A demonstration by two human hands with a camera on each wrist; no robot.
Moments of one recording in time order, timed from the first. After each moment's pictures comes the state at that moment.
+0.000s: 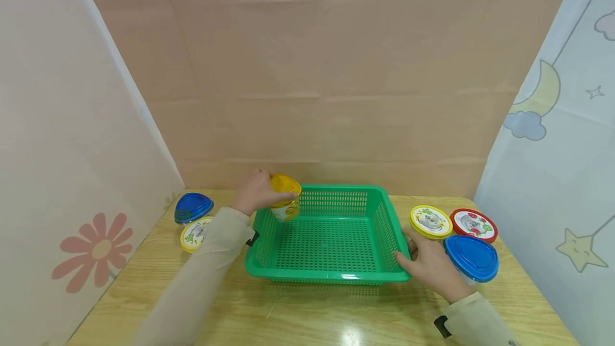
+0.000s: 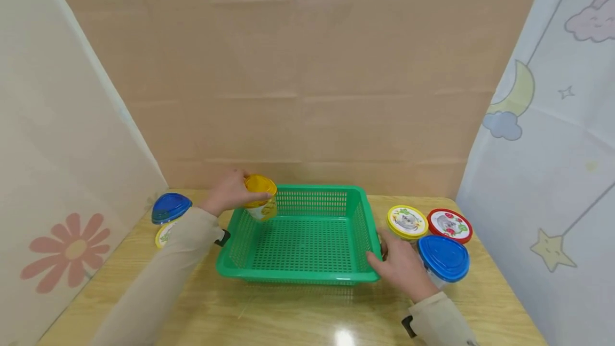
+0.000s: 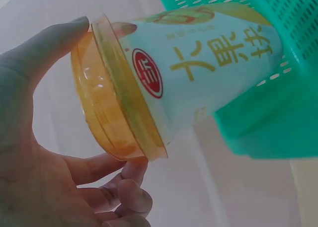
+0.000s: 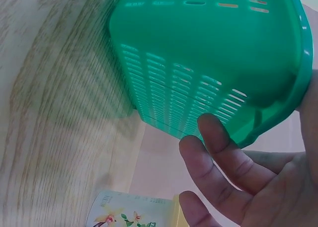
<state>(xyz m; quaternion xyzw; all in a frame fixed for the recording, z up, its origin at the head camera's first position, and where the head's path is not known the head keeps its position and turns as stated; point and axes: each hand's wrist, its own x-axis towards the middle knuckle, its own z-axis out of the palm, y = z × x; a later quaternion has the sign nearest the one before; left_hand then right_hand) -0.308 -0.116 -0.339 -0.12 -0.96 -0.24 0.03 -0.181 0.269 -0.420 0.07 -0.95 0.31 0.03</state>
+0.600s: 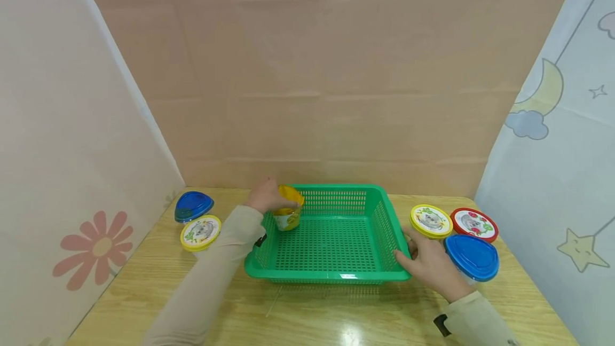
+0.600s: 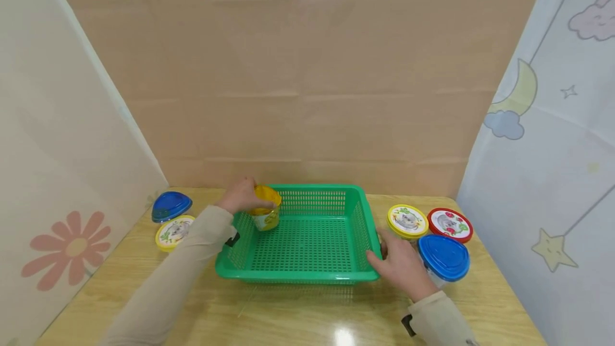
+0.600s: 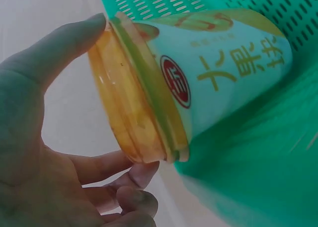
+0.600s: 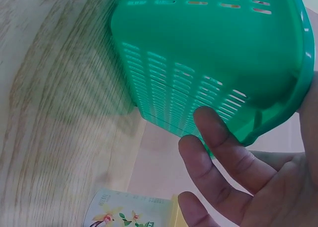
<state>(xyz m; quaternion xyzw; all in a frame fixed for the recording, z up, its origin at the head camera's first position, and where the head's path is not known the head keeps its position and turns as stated) -0.322 -0.094 -0.365 -0.07 -0.98 -0.19 -0.04 -0.183 0.274 -0.422 0.08 -0.95 0.30 0.03</state>
